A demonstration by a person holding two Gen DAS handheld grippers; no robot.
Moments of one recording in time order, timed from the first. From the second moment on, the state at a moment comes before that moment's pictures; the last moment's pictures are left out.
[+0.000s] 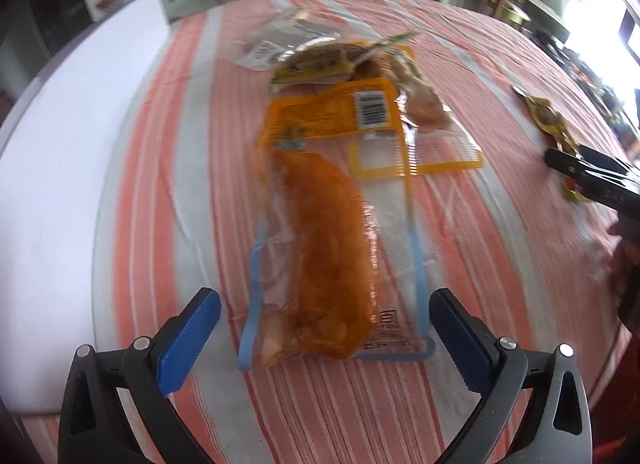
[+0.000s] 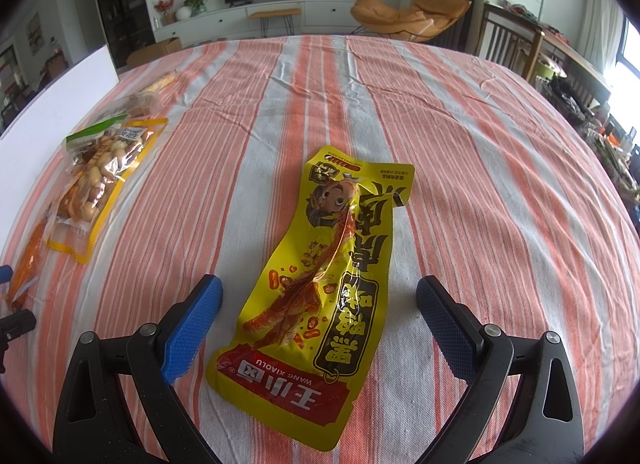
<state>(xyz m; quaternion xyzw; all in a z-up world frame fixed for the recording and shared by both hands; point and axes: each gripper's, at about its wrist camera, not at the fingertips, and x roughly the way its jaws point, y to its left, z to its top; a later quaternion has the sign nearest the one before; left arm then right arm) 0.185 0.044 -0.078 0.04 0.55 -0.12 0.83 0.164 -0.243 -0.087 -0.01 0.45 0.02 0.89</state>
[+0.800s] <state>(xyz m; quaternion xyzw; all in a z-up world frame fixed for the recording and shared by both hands) 0.224 0.039 -0.079 0.07 0.55 -0.13 0.82 0.163 -0.243 -0.087 0.00 0.45 0.02 0.89</state>
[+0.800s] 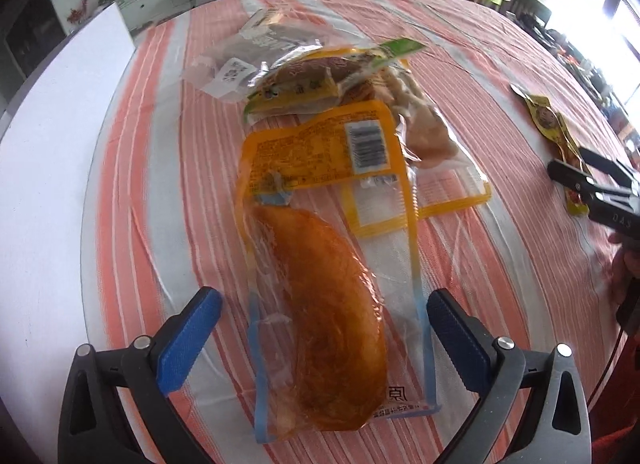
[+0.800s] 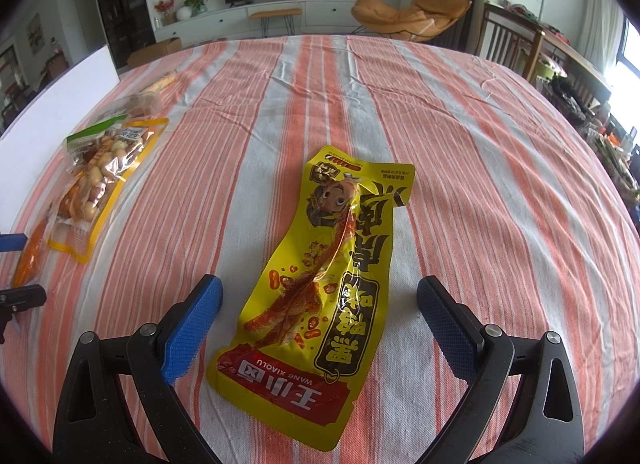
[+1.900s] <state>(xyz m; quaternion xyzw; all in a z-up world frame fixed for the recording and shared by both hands) 0.136 0.123 -0.053 -0.18 0.42 -0.16 0.87 0.205 -0.207 -0.032 -0.02 0.58 0.08 0.81</state>
